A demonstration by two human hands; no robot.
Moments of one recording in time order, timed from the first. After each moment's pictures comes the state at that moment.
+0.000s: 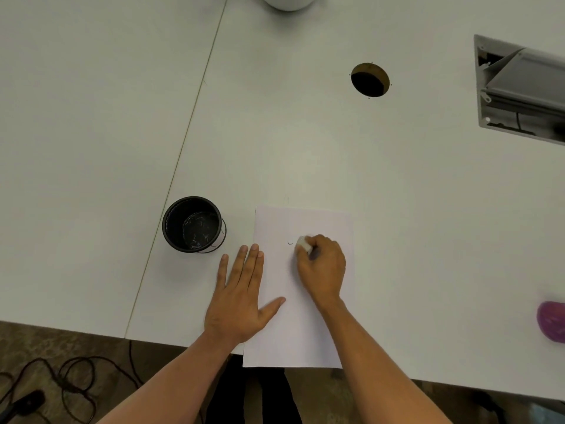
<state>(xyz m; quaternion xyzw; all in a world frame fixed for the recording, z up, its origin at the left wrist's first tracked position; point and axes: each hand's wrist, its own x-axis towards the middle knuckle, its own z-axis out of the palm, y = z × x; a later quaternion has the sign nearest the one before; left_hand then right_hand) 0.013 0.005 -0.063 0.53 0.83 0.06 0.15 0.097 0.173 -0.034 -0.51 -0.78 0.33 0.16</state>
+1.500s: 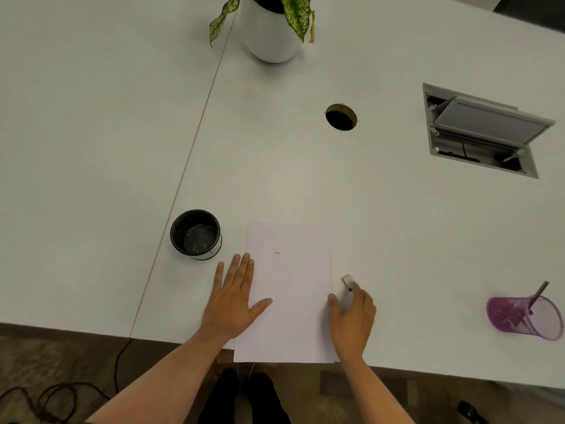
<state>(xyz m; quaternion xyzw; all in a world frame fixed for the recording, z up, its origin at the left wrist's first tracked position) 0.009 0.000 -0.064 0.53 0.83 0.05 0.17 0.216 0.145 -0.013 -0.65 -0.72 0.23 0.09</state>
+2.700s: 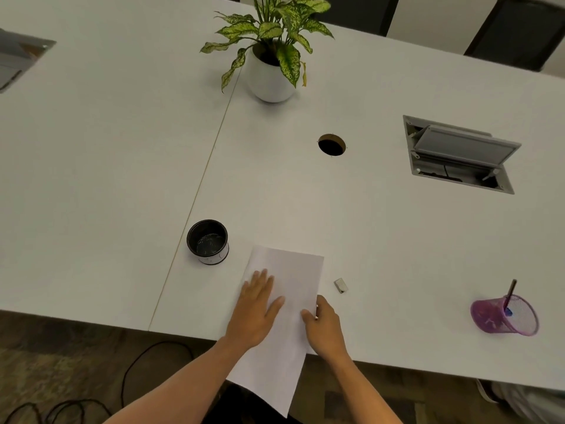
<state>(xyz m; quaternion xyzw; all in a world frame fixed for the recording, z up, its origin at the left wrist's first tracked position) 0.059 0.007 0.012 0.44 0.81 0.22 0.33 0.198 0.104 0.071 -0.51 -0.67 0.54 0.03</state>
